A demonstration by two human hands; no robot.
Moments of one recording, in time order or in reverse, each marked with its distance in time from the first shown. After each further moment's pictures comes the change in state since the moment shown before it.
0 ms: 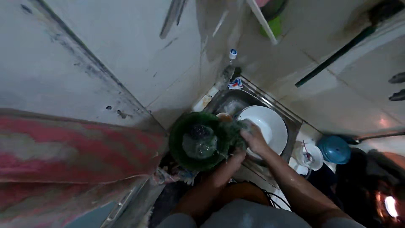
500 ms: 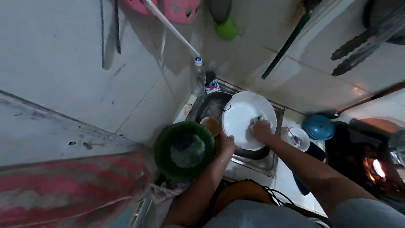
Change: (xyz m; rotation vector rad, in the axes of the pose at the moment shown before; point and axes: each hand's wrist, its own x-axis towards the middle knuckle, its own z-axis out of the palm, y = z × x) left_hand -0.028 0.057 0.014 0.159 0.135 0.188; right_hand 0.020 0.126 -0.056 -0.657 -0.273 0.257
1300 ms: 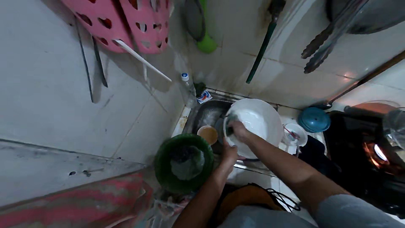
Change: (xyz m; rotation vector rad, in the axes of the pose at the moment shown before) left_hand -0.018 0.001 0.010 0.051 -0.159 -0.029; right_hand 0.008 -0.072 -0.011 1.337 0.385 0.027
